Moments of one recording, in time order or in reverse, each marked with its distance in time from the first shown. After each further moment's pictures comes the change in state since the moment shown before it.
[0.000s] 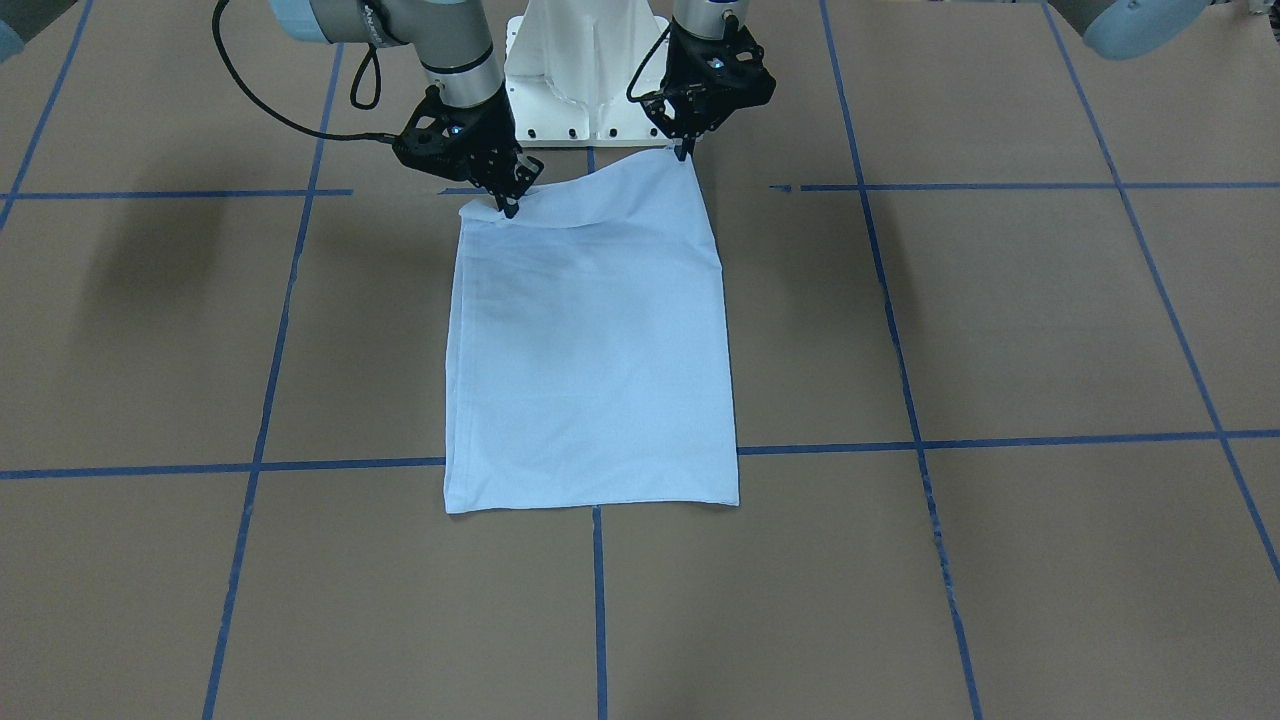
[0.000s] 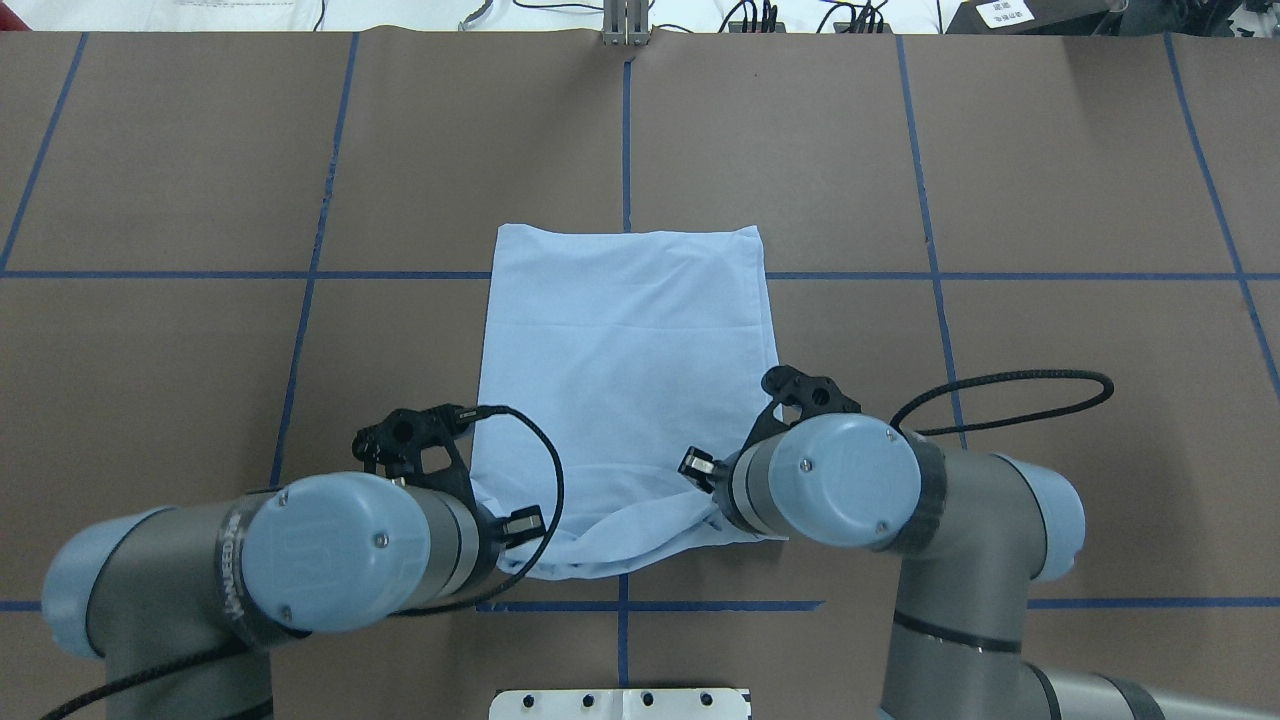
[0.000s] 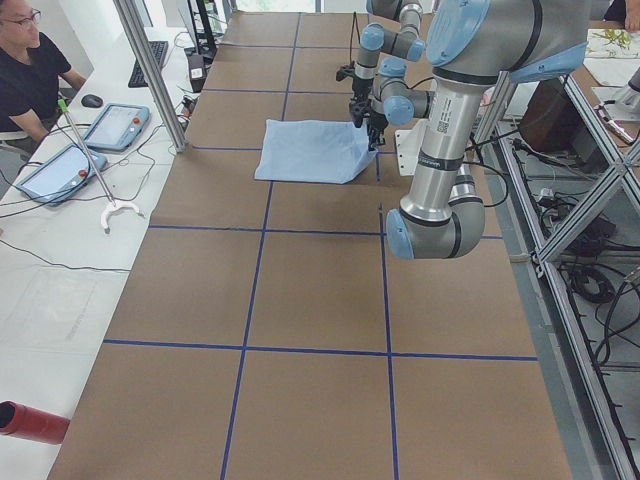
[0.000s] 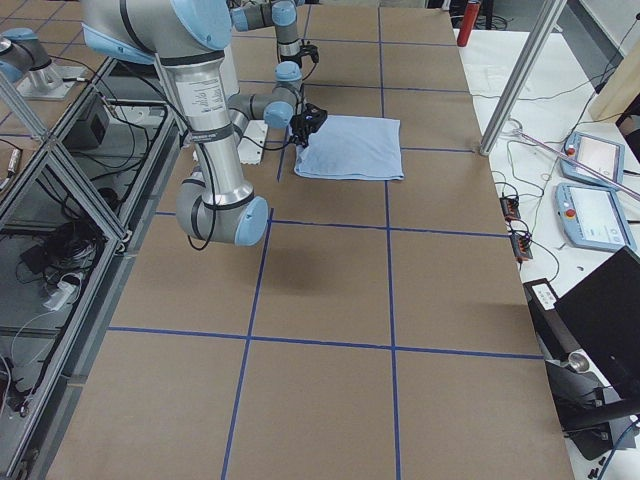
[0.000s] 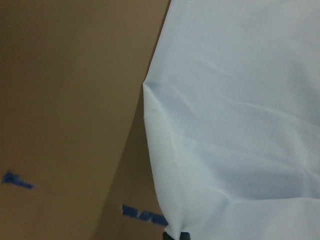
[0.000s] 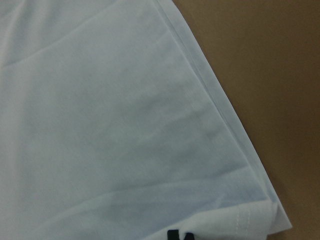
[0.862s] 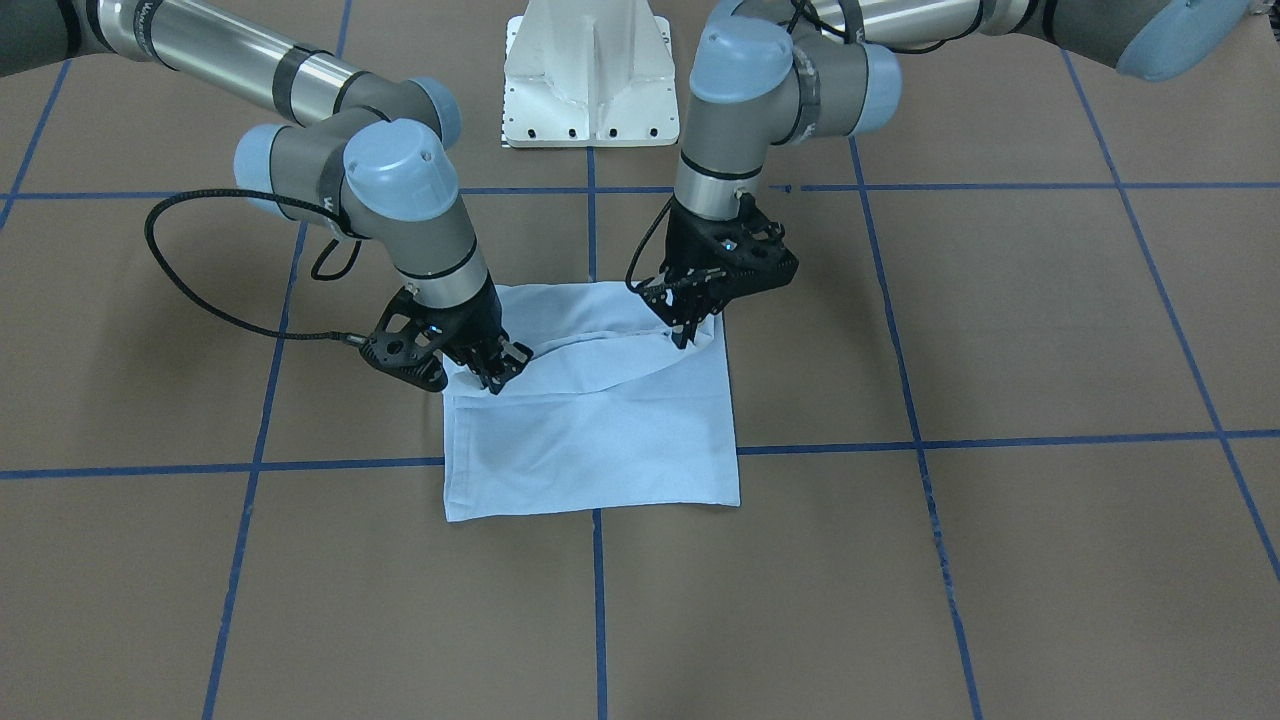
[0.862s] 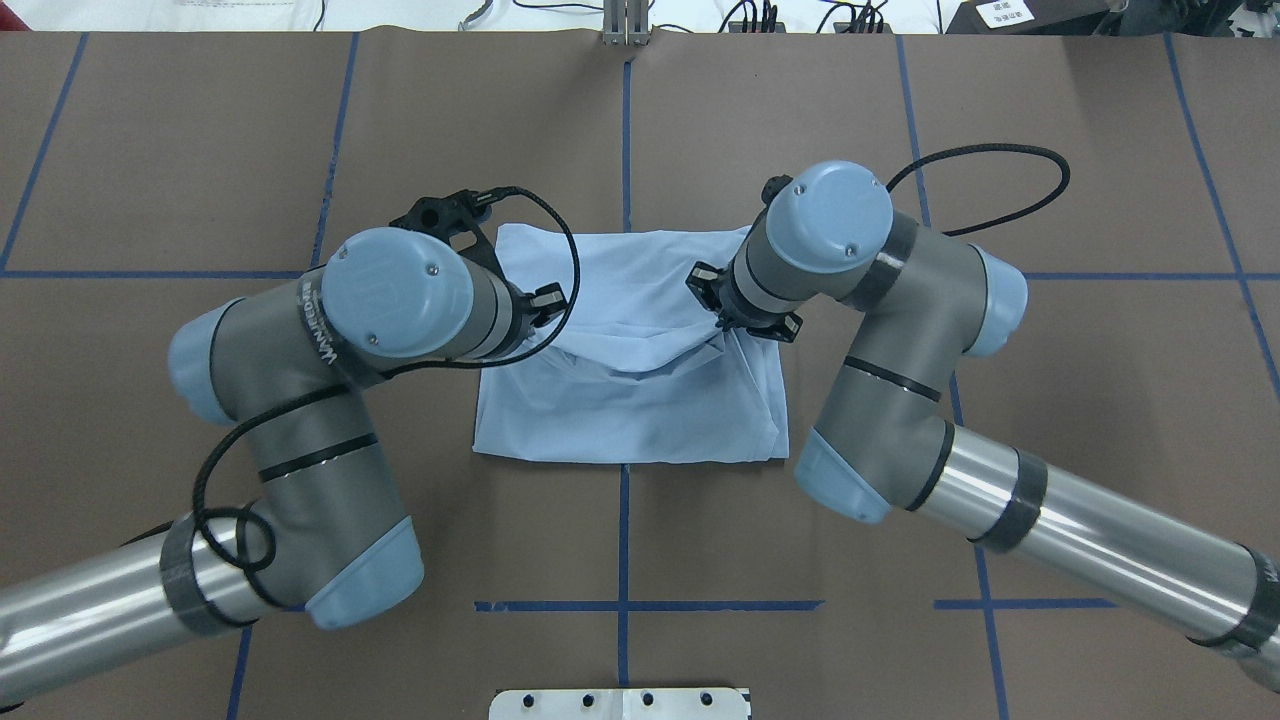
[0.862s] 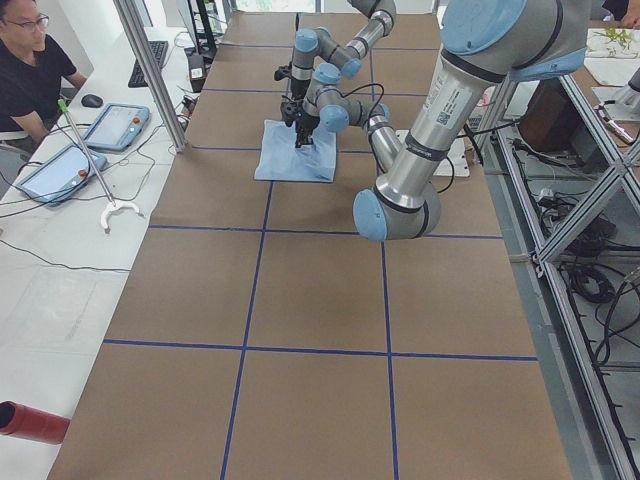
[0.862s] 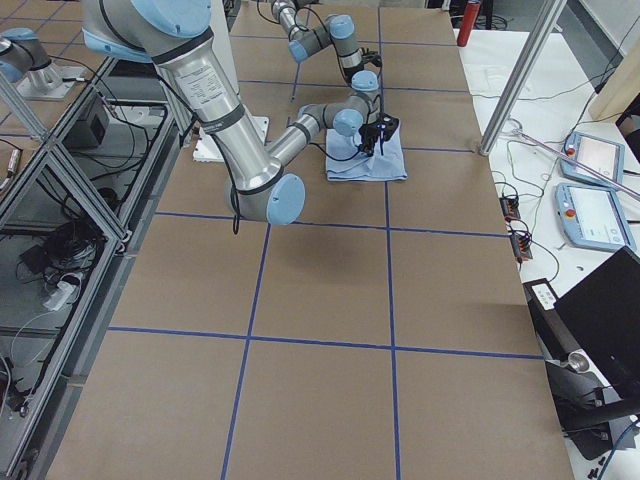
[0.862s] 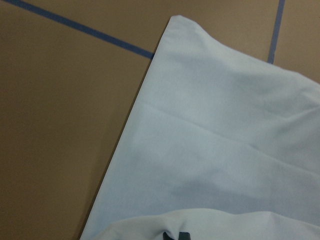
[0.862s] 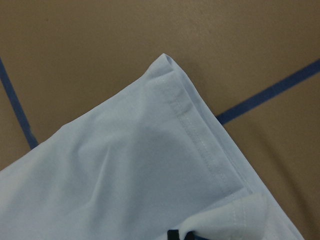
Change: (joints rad) left arm -0.306 -0.201 0.526 -0.396 -0.038 0.080; right arm 0.321 0.260 -0.513 0.187 0.215 -0.197
